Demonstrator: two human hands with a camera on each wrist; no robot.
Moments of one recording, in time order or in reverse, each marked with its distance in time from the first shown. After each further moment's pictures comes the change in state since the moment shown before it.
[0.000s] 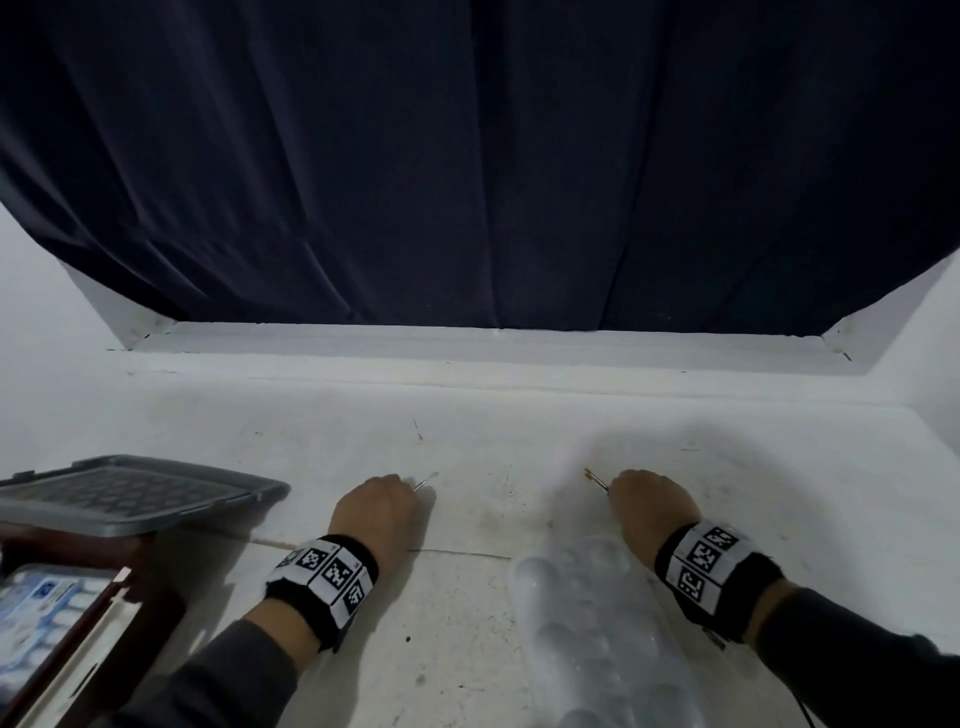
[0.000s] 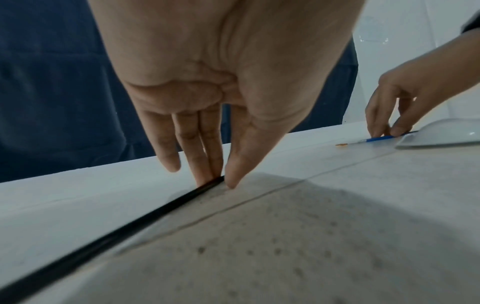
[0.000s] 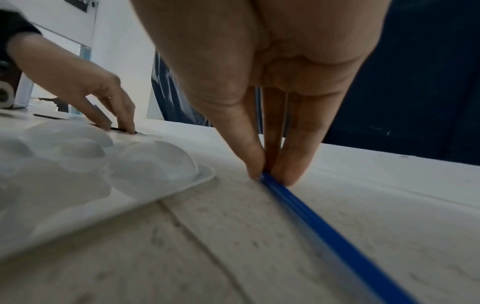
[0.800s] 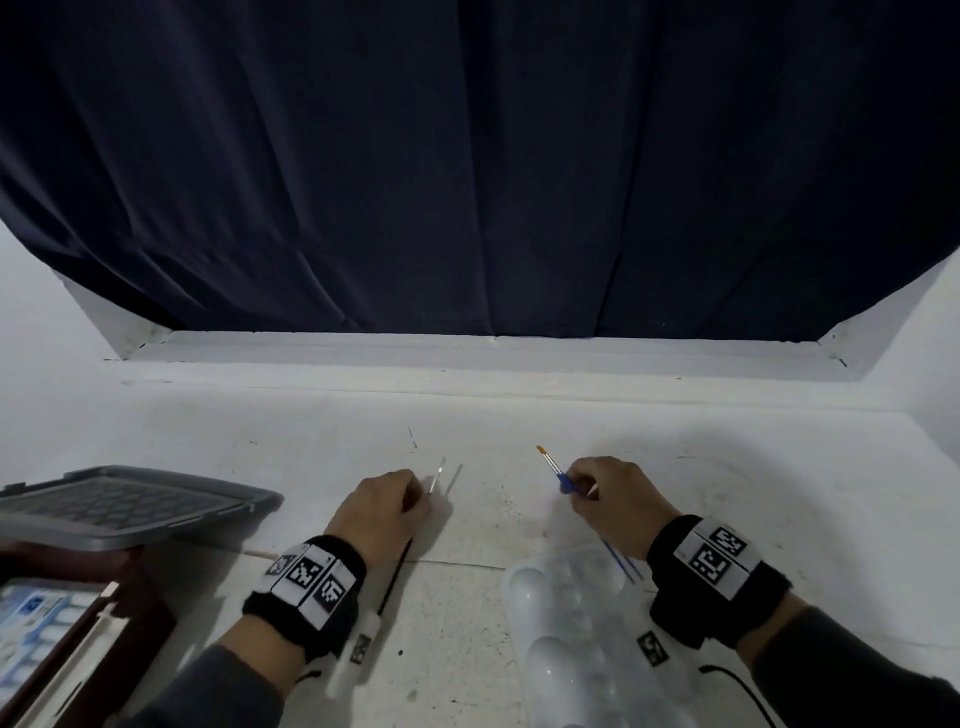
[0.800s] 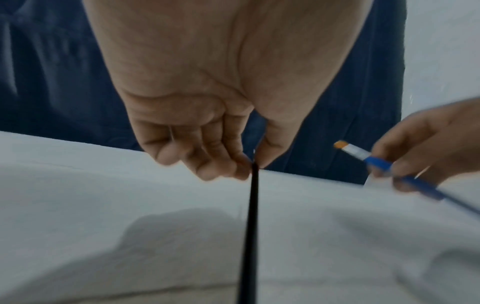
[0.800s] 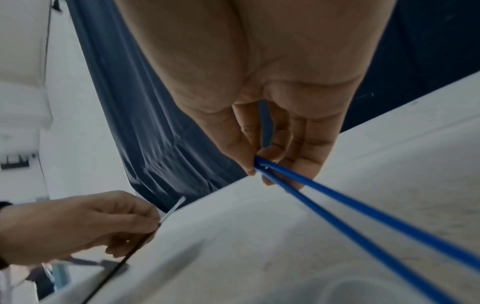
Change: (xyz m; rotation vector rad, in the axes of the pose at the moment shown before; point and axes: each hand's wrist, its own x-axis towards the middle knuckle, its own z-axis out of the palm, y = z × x) left_hand 0.006 0.000 -0.015 -0.551 0.005 -0.082; right_hand -0.001 -0.012 -0.014 0.752 0.216 -0.173
